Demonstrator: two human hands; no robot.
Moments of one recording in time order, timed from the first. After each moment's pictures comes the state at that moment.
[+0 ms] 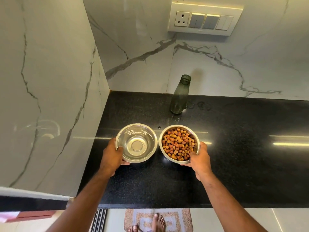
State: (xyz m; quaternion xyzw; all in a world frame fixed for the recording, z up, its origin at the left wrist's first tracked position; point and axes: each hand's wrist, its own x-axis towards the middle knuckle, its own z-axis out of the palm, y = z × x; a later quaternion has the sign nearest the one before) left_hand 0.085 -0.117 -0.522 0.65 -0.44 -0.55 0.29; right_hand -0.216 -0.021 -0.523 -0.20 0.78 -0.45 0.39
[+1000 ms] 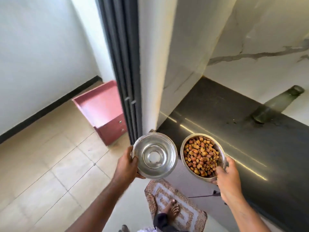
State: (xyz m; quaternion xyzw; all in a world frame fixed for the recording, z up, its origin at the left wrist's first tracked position) left_hand 0.252 0.184 -0.524 0.69 -0.27 -0.48 0.48; right_hand -0.067 0.099 -0.520 -0.40 0.71 -0.35 0.46
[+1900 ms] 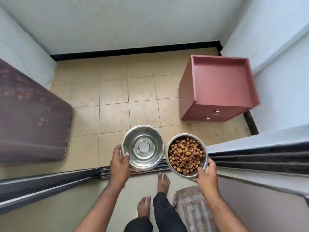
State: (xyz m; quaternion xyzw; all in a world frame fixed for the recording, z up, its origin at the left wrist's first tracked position) left_hand 0.496 0.423 -0.735 0.78 0.14 -0.21 0.57; right_hand 0.345 0.166 -0.735 -0.57 0.56 -0.03 0.60
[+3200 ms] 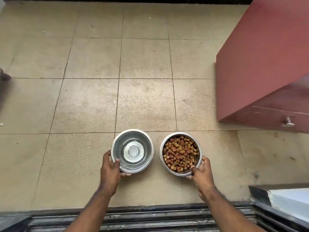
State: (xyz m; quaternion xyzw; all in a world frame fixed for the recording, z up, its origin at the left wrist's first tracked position) left_hand 0.634 0.395 -1.356 0.75 0.26 -0.20 0.58; right_hand 0.525 0.096 -1.359 -0.54 0.53 0.05 0.65
